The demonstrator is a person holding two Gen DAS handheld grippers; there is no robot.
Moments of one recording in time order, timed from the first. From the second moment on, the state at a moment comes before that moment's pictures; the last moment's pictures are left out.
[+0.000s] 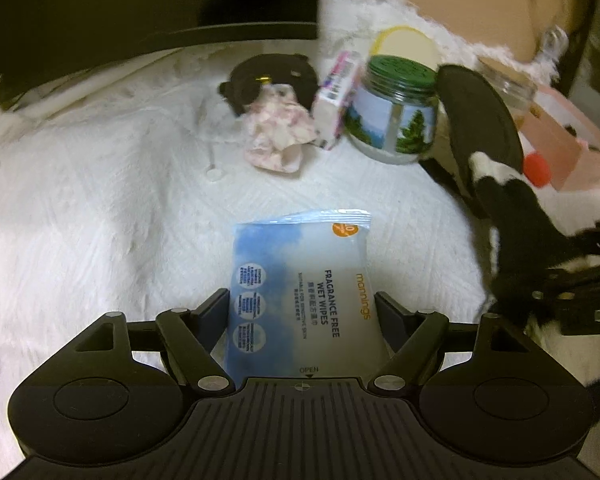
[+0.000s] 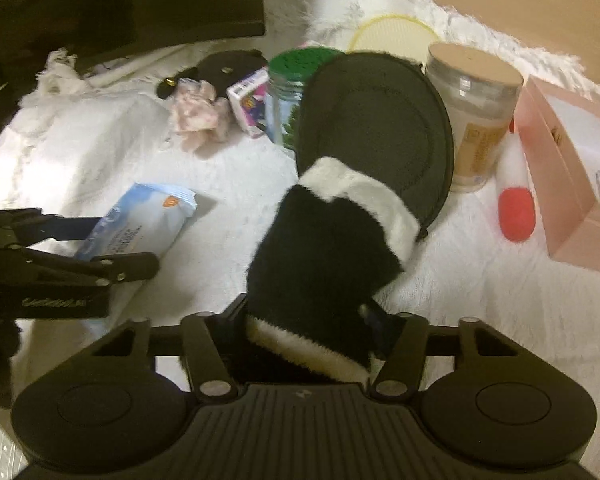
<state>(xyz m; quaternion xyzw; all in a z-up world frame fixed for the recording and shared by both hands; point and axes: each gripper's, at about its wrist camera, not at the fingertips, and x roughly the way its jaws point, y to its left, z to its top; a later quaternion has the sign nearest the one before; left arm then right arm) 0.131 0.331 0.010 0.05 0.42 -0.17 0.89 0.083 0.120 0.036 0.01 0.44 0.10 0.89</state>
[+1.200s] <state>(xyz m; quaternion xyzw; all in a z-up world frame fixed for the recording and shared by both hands) 0.248 -0.005 0.086 -0.12 0.38 -0.29 0.87 0.168 -0.188 0.097 0.03 0.35 -0.06 0.93</state>
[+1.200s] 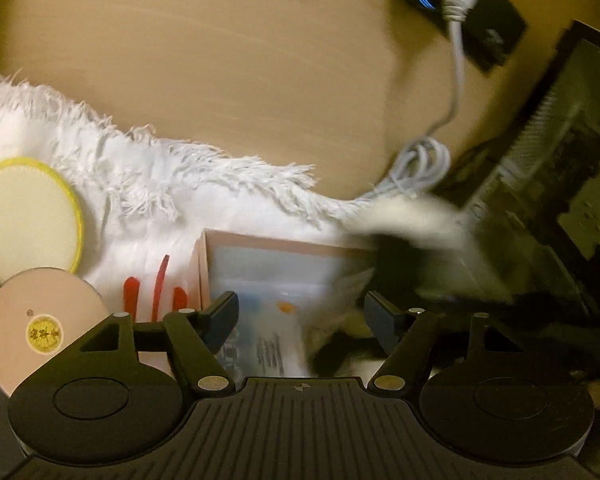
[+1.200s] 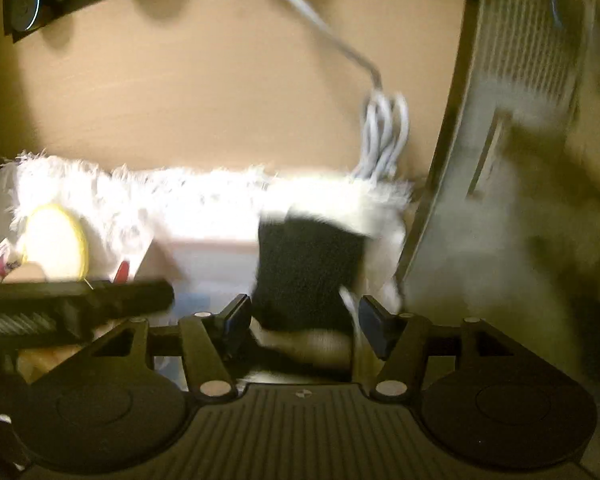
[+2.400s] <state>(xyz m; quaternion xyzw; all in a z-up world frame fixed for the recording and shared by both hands) 0.324 0.342 0.066 -0.15 0.42 -0.14 0.88 0.075 -0.013 0.125 -0.03 0.35 0.04 0.94</state>
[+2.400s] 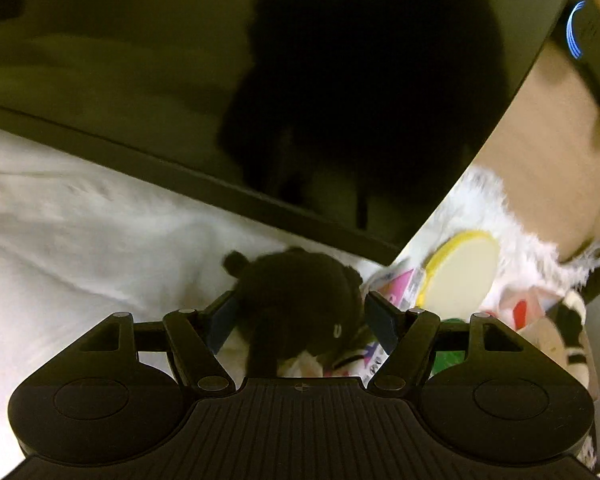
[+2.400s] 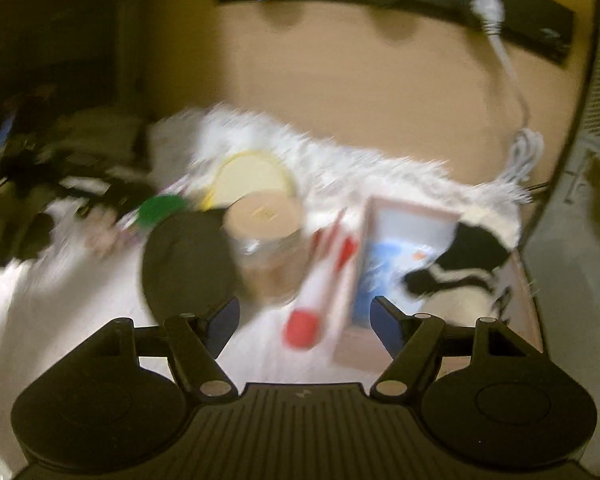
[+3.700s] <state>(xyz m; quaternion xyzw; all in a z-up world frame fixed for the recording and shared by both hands) 0.261 0.457 0.071 -0.28 0.34 -0.11 0.89 0.195 0.275 0.058 -0.21 0.33 0.28 0.88</state>
